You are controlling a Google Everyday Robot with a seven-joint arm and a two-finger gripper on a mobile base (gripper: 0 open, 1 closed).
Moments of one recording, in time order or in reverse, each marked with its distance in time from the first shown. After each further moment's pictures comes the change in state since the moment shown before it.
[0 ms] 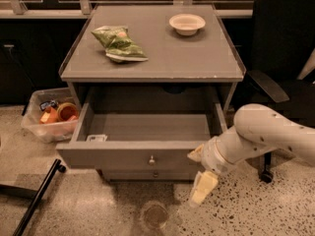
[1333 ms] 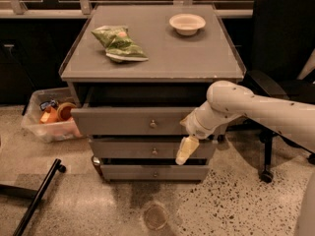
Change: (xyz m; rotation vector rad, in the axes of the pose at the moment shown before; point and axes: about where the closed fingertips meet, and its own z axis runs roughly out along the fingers) arm -0.024 -0.149 0.030 0.152 0.070 -0.029
